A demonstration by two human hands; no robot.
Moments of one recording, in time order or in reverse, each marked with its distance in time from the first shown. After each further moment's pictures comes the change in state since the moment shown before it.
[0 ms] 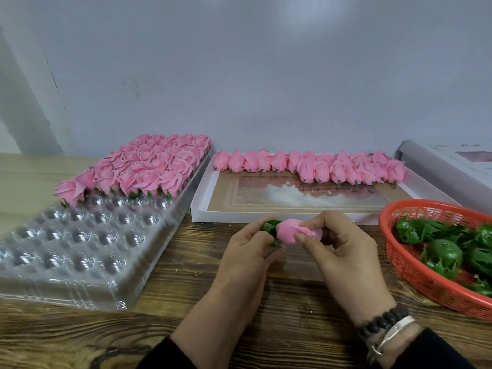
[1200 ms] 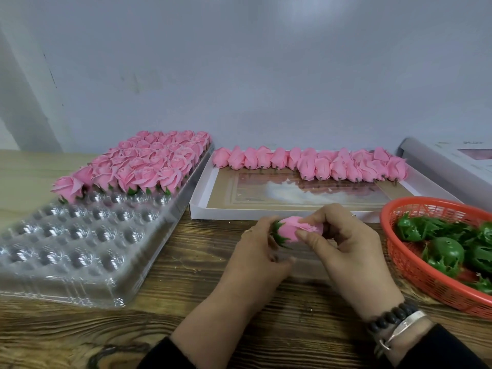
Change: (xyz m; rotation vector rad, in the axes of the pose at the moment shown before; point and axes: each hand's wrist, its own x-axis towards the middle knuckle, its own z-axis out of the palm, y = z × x) left_hand -0.004 0.000 -0.005 0.885 -0.091 0.292; right_hand 0.006 0.005 -0.005 -0.062 -0.070 -0.077
